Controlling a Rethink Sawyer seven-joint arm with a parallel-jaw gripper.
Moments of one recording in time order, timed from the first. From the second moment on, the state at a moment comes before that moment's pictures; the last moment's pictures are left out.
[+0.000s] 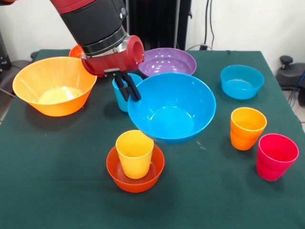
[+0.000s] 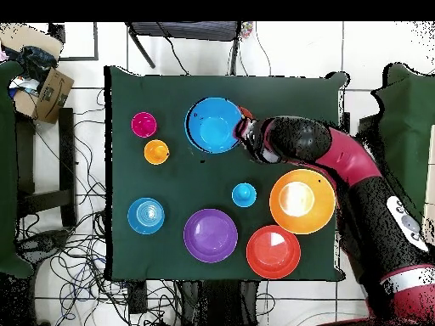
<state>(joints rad) -0.83 -0.54 0.63 1.55 -0.17 0.74 1.85</state>
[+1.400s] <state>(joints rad) -0.96 -0.49 0.75 1.50 -0.27 0.77 1.84</state>
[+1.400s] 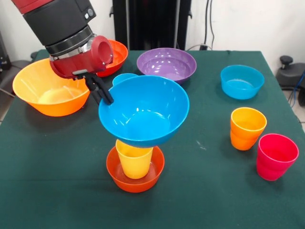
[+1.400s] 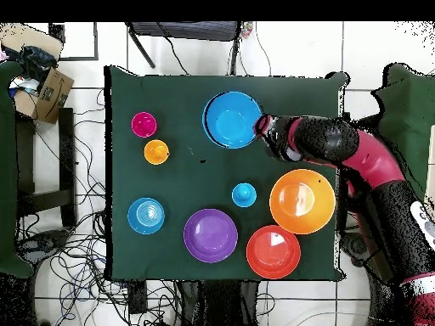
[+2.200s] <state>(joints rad) -0.99 -0.49 0.80 1.52 -0.34 0.77 1.84</state>
